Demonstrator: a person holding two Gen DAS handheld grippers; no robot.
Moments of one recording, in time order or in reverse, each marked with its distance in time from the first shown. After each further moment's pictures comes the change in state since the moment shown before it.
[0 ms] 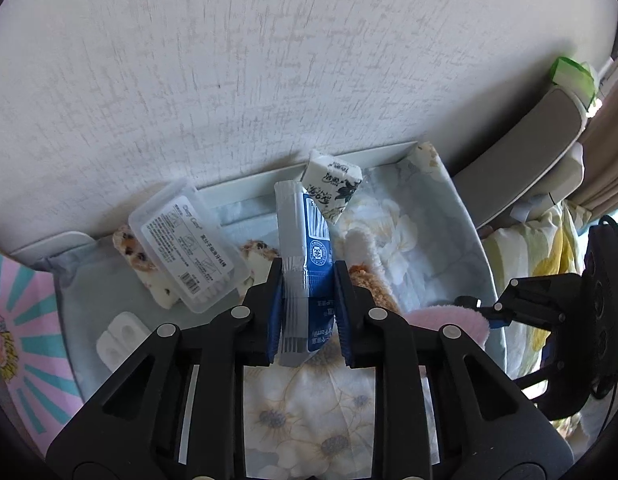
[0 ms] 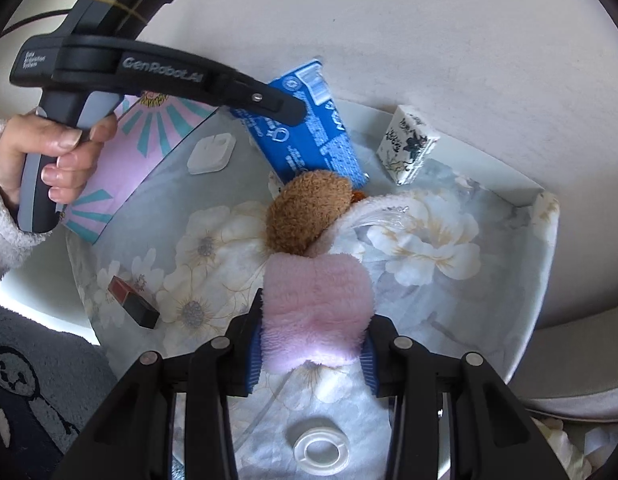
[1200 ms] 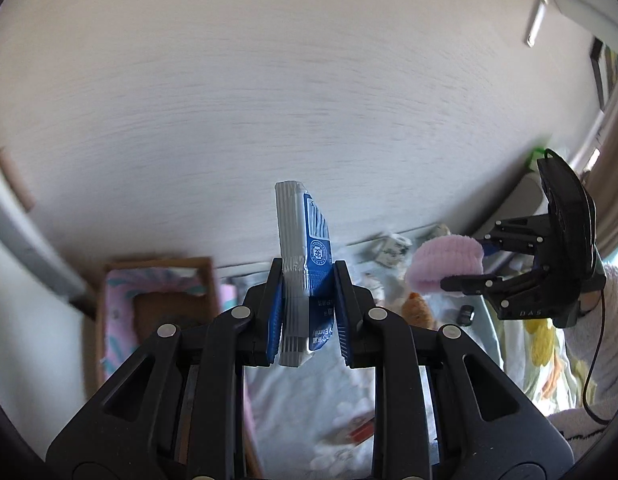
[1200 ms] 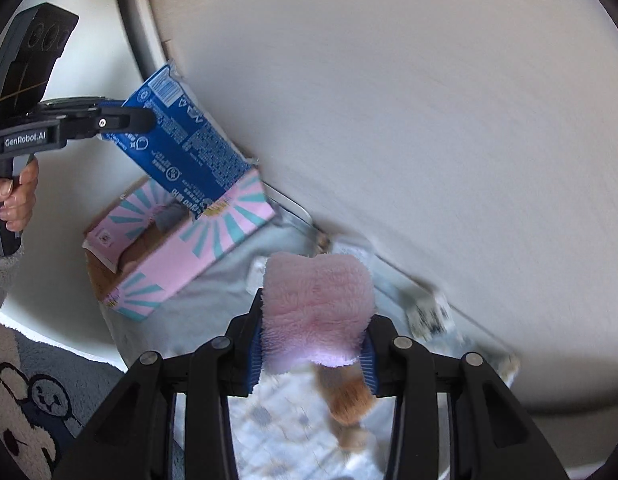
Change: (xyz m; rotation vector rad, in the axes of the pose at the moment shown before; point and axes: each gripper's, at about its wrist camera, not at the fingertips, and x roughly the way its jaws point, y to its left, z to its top) left arm -0.255 0.086 -0.041 -0.071 -0.293 0.127; right arm -0.064 0.098 0.141 -0.169 -0.107 -0.031
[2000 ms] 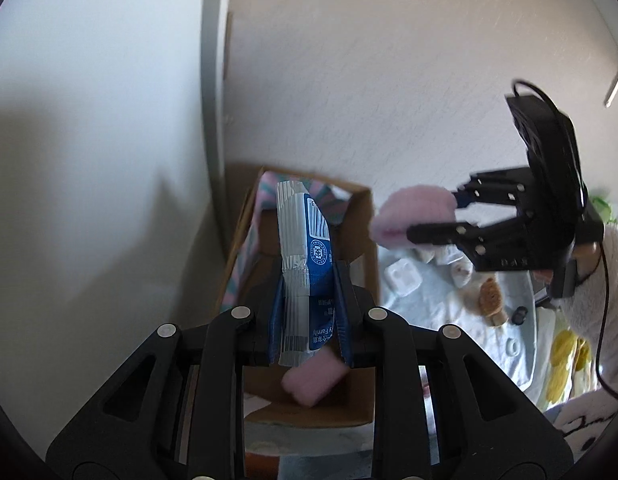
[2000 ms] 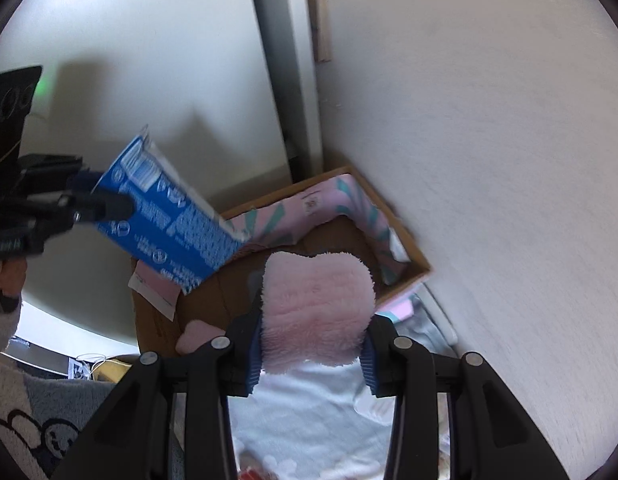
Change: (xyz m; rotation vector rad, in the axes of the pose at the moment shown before) left arm -0.086 0.124 -0.107 -0.286 0.007 0.213; right arm 0.113 0.144 0.115 -0.291 0.071 0.227
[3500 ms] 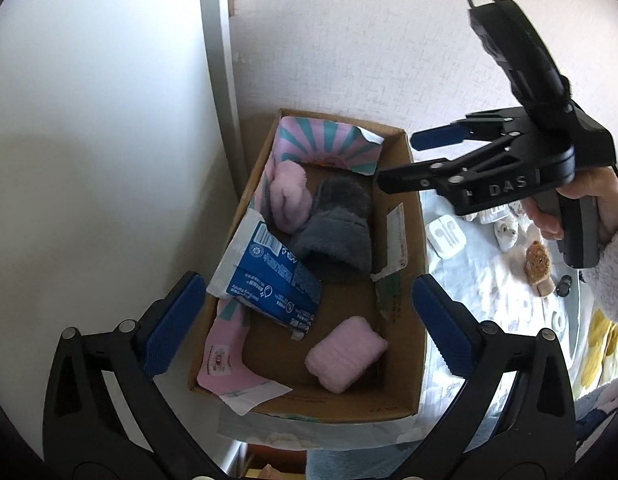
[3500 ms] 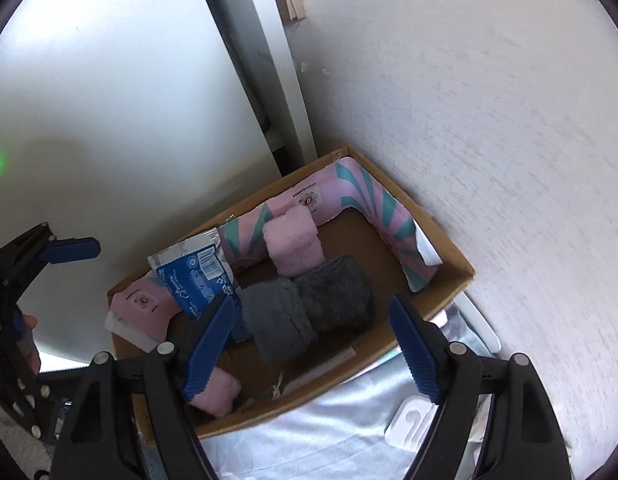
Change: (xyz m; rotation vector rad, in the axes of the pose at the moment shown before) left arm 0.068 0.010 -0.036 0.040 0.075 0.115; right arm 0.069 -0.014 0.007 0.139 0.023 0.030
